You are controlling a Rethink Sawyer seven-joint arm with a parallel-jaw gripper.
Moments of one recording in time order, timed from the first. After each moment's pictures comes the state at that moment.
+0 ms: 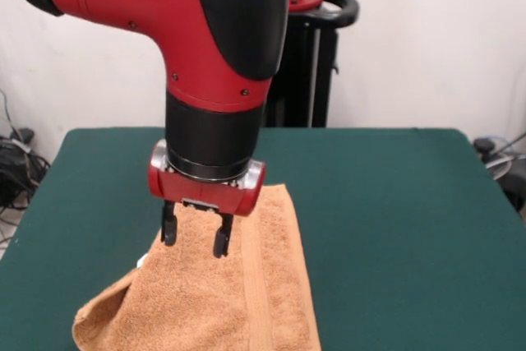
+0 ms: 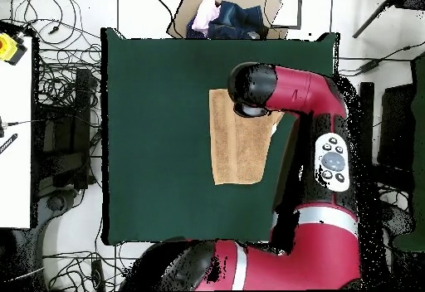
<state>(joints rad) -0.31 -0.45 0.01 1.17 -0.18 0.85 1.70</state>
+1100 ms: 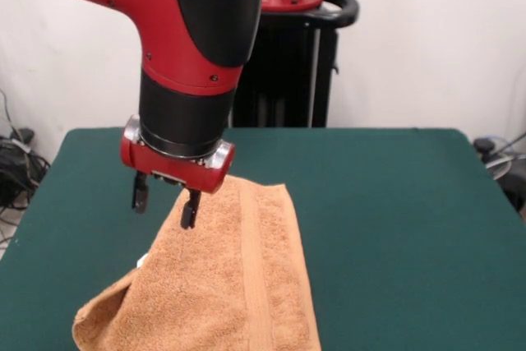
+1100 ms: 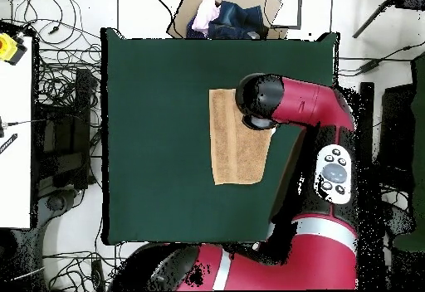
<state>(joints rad) -0.27 -0.46 -0.12 1.21 -0.15 0.85 1.71</state>
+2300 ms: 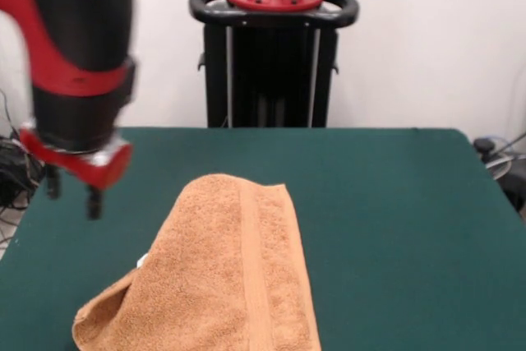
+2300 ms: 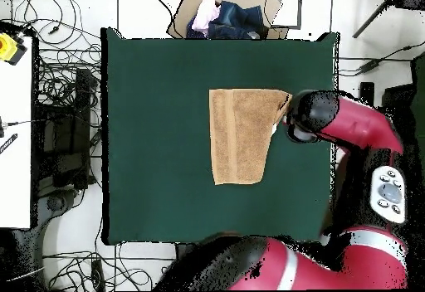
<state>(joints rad) -0.43 -0.42 -0.15 1.20 -0.13 0.81 1.73</state>
